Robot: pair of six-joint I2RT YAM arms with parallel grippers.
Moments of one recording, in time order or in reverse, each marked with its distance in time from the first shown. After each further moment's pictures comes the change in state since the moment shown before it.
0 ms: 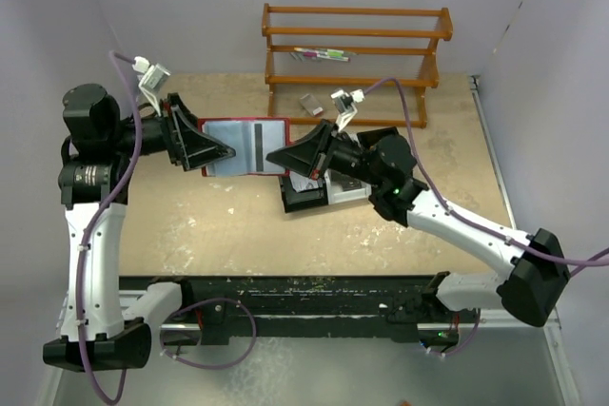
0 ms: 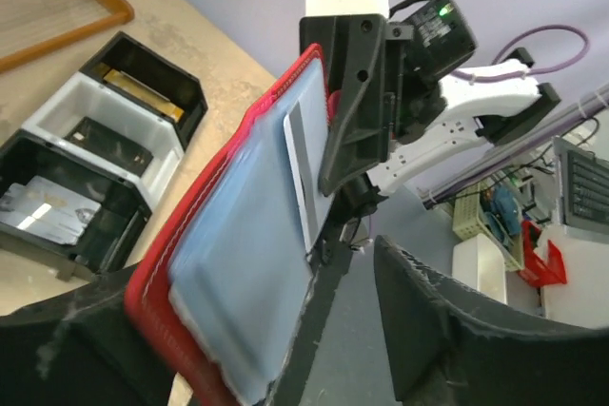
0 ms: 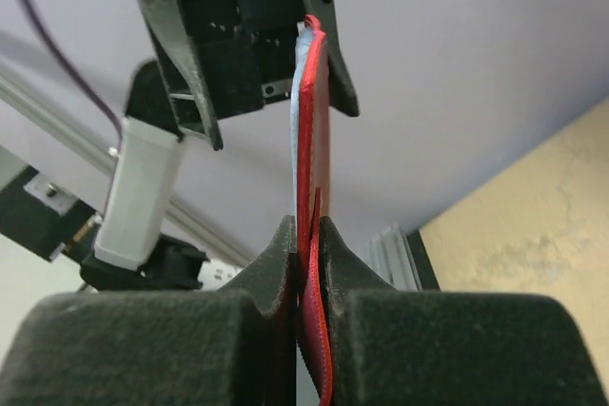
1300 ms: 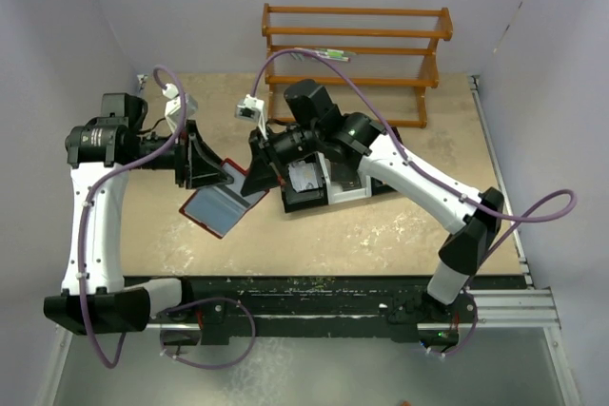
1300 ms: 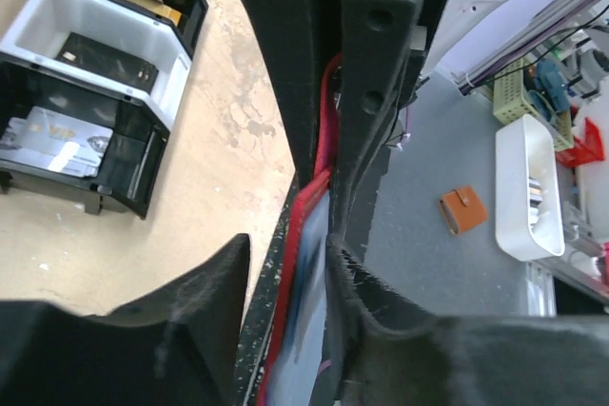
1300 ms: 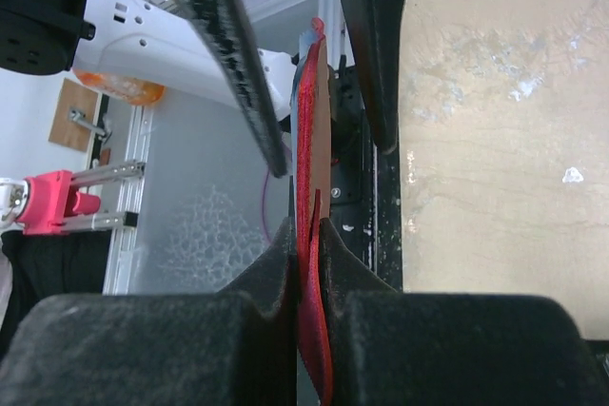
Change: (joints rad) left arm 0.000 0.194 0.160 -0.986 0.006 1.145; right arm 0.071 0.441 0.863 -1.340 -0.398 -0.823
